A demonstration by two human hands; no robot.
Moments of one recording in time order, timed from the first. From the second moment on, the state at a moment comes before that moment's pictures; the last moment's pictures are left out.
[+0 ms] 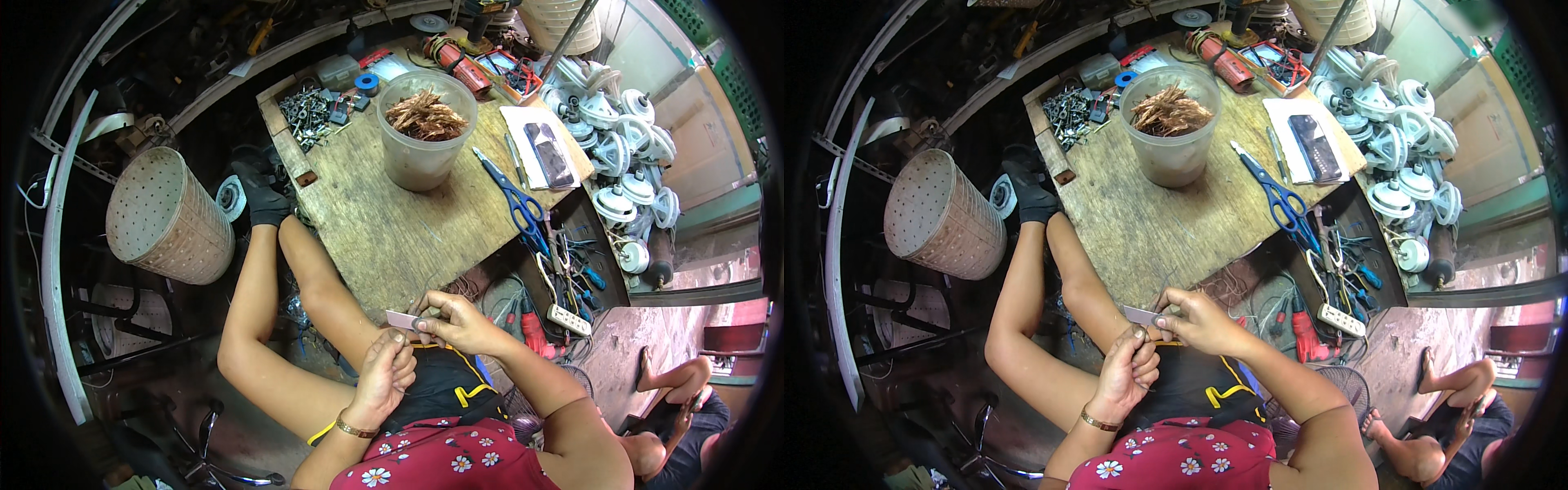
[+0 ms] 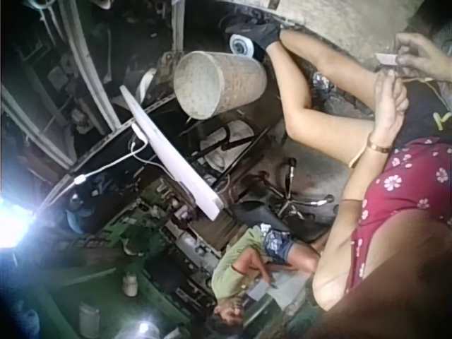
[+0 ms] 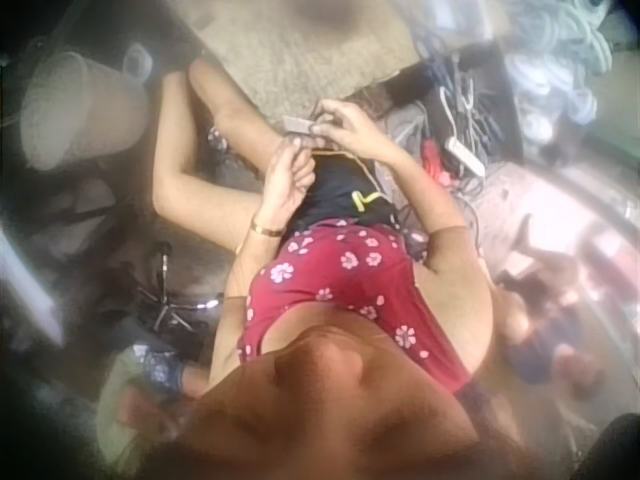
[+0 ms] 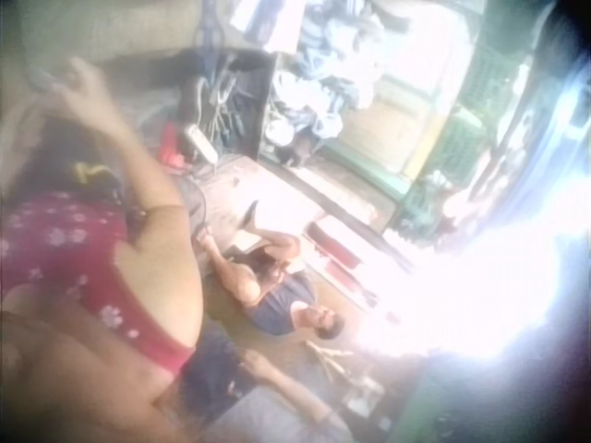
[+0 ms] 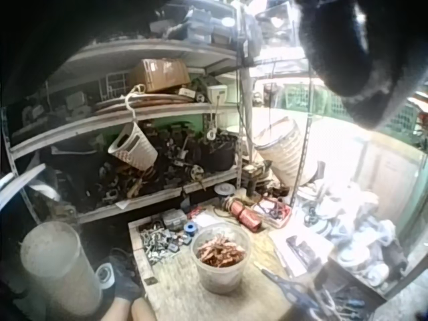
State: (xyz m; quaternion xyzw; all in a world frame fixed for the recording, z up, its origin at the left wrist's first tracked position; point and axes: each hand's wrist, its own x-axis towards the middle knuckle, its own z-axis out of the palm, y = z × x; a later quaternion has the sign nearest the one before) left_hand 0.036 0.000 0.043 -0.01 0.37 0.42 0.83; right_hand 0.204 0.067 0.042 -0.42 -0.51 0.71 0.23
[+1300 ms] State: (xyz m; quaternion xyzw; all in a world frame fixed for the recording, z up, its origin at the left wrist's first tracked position) left_hand 0.032 -0.013 0.028 -0.21 0.16 0.38 0.89; right_hand 0.228 0.067 0.036 -0.39 -0.48 0.75 0.24
